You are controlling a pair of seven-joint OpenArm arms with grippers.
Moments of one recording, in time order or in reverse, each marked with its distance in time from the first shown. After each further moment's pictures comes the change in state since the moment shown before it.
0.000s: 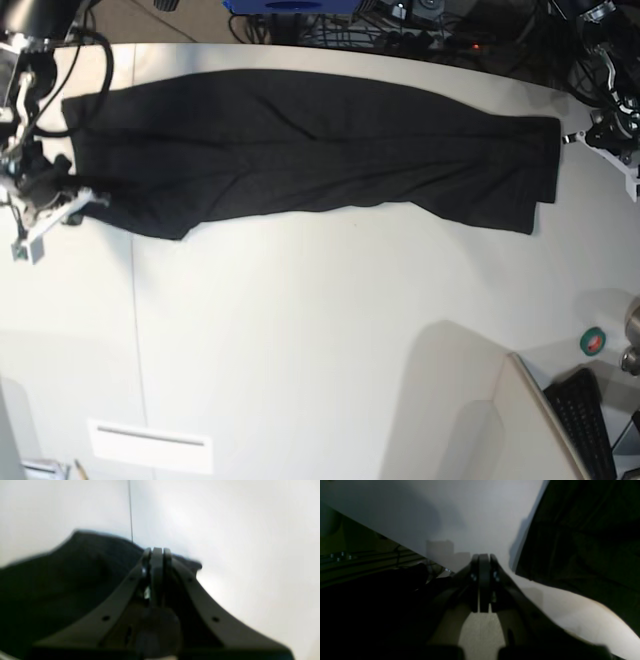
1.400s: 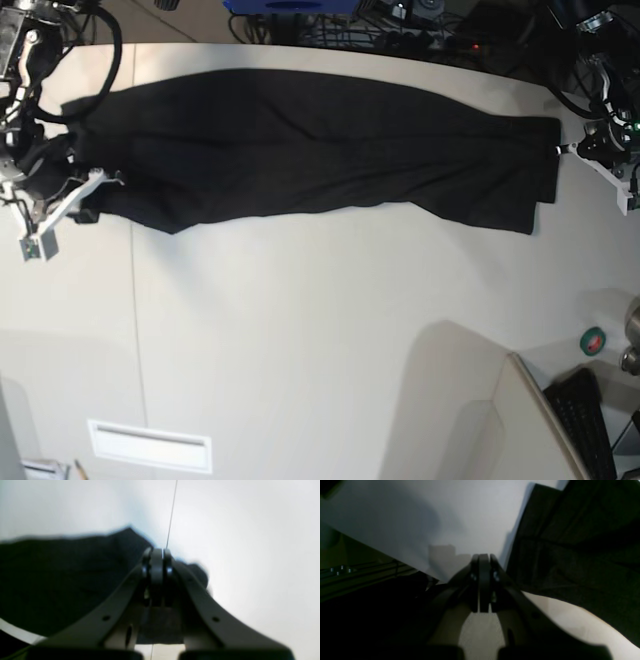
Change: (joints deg) left arm -2.0 0.0 3.0 -0.1 0.9 0.0 0.0; right arm -4.3 -1.9 -0.1 12.1 3.7 6.0 -5.0
